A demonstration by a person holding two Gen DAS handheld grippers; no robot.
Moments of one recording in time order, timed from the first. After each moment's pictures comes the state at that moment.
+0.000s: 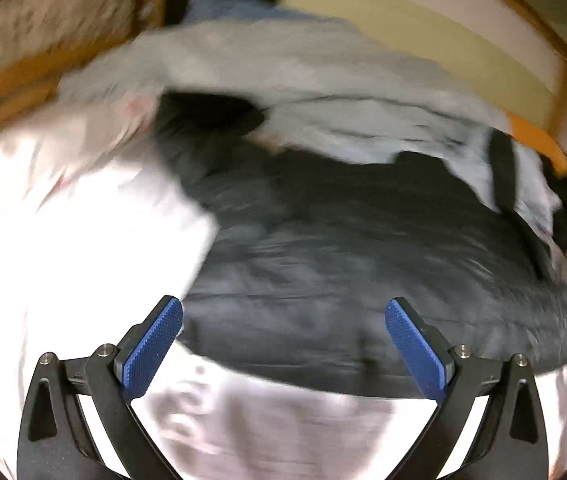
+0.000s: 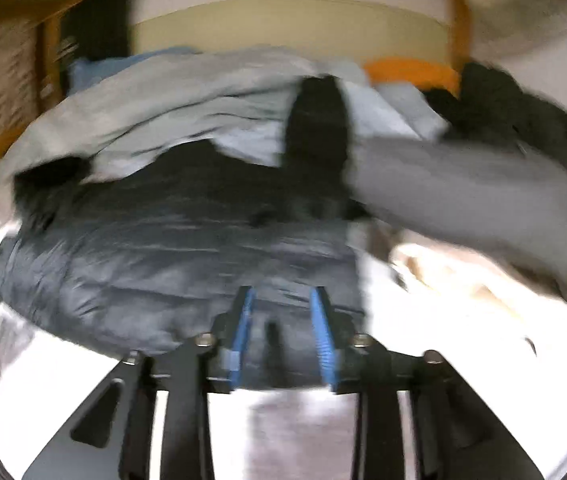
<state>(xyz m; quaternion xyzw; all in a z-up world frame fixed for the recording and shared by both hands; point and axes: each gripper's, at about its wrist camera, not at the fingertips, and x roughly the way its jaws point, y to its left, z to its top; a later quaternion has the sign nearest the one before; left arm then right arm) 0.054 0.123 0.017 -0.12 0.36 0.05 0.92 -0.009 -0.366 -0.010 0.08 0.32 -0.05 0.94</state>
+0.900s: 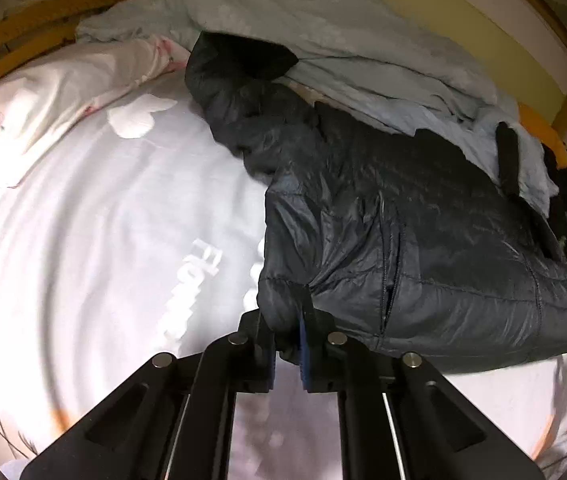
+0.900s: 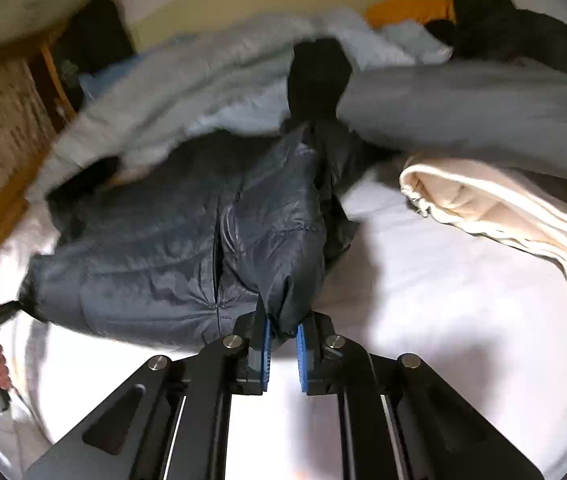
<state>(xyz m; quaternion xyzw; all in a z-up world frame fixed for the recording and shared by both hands) -0.019 0.159 -0.003 -0.13 0.42 0.03 0.90 -0.060 -0.377 -0.008 0.13 0.35 0.06 0.92</state>
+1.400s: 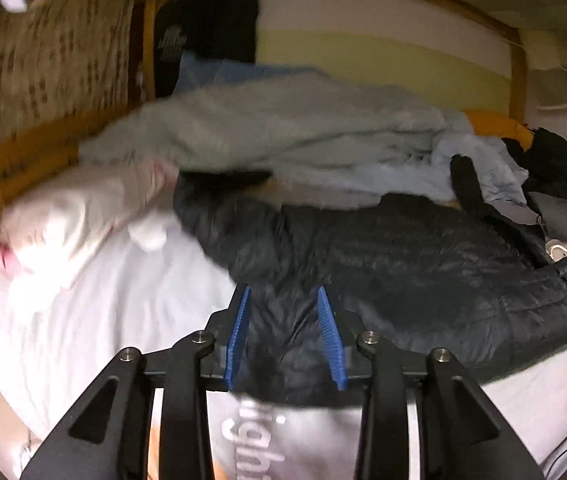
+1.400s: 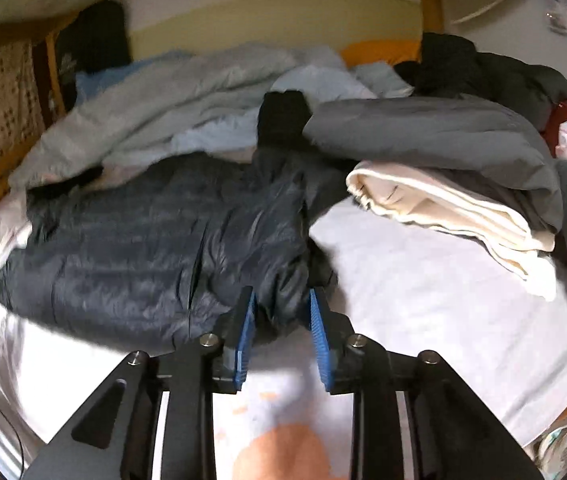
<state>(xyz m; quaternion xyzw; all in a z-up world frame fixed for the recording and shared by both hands) -0.079 0.112 0.065 0.00 0.26 0.02 0.97 -0.112 -0.377 -0.007 0.08 0.32 -0.02 0.94</state>
